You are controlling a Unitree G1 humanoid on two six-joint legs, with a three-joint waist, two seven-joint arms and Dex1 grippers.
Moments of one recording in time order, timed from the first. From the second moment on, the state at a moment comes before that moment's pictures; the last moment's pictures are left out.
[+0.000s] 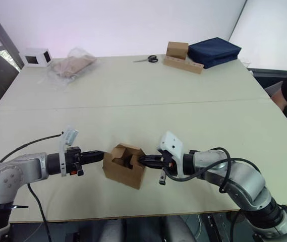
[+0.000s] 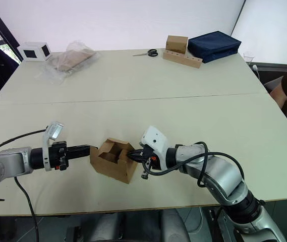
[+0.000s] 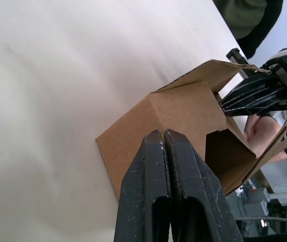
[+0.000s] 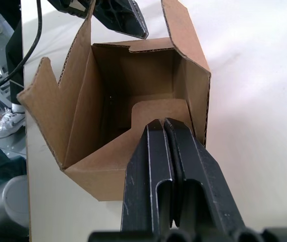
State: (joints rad) left arm -0.17 0.80 0.26 -0.26 -1.06 1.15 -0.78; right arm -0.37 -0.57 0.31 -0.60 0.55 0.91 0.62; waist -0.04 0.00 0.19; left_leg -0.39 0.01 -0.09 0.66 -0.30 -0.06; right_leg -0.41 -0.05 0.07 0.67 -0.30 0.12
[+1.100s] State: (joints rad) left arm -0.62 0.67 -0.09 0.40 -0.60 0.83 -1.28; right arm -0.30 -0.66 0.10 -0.81 1.12 1.12 0.51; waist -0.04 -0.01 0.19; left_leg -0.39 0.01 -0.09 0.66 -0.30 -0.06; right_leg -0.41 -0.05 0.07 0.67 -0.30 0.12
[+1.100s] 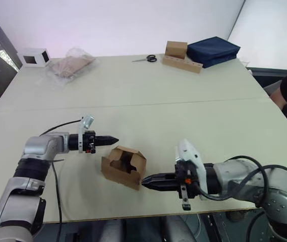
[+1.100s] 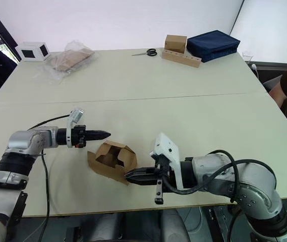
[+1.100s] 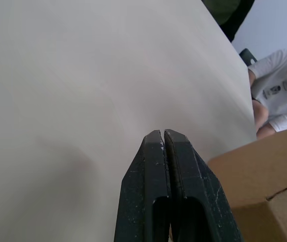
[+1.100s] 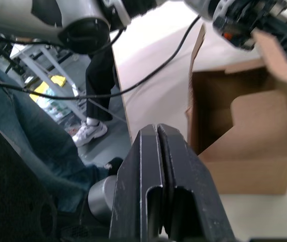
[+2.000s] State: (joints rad) left arm -0.43 0.65 -0.02 0.07 -0.69 1.01 -1.19; right arm -0.36 -0.61 0.25 -0.74 0.90 1.08 0.46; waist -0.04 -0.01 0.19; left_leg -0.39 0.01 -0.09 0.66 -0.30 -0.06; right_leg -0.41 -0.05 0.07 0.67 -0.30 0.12
